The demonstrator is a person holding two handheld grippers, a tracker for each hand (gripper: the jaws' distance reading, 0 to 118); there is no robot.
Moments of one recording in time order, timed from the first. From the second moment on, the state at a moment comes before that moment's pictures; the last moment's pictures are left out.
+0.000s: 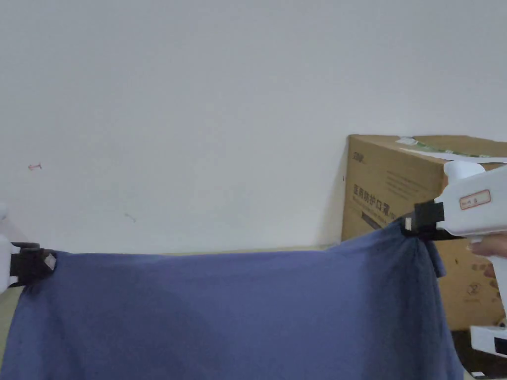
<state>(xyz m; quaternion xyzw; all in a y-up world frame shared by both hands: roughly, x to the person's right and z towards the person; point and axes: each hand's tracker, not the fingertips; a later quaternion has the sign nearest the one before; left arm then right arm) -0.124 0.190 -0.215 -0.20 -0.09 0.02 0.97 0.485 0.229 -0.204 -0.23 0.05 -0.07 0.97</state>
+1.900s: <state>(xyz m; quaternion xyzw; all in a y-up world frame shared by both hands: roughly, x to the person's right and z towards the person) -0.131 -0.145 -0.110 -0.45 -0.12 0.02 0.89 0.478 -0.121 -0.063 -0.48 0.03 -0.05 0.87</state>
